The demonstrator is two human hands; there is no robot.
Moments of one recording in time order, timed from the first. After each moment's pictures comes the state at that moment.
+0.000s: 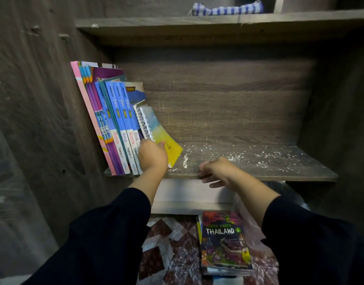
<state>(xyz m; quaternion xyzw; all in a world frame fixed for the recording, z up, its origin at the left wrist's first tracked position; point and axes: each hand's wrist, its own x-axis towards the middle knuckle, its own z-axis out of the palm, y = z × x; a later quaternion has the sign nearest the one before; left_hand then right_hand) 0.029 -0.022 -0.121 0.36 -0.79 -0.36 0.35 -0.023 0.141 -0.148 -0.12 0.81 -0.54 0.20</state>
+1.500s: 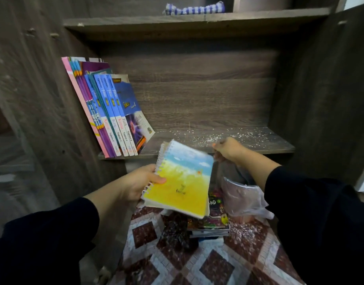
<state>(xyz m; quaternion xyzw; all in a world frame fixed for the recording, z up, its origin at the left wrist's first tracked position) 0.135 -0.006 -0.175 0.10 -0.71 -0.69 -0.11 0.002 0.227 -0.138 -0.11 0.86 -0.49 0.08</state>
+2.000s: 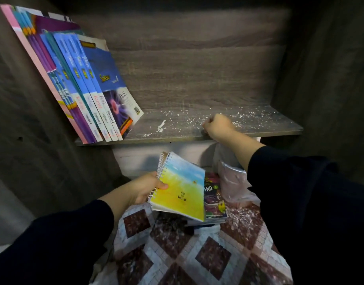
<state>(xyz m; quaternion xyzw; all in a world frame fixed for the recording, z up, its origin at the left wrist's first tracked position) 0.077 0.000 -0.266 0.17 -0.71 -0.66 -0.17 -0.042 0.193 -0.152 -0.08 0.92 -0.37 -0.03</state>
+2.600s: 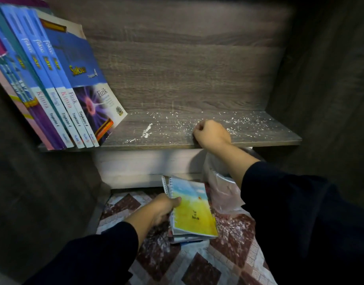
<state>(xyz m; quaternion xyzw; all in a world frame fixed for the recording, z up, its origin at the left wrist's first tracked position) 0.020 0.067 -0.334 0.24 -0.69 -0.66 -0.15 -0.068 0.190 -0.167 -0.10 0.95 -0.27 -0.09</state>
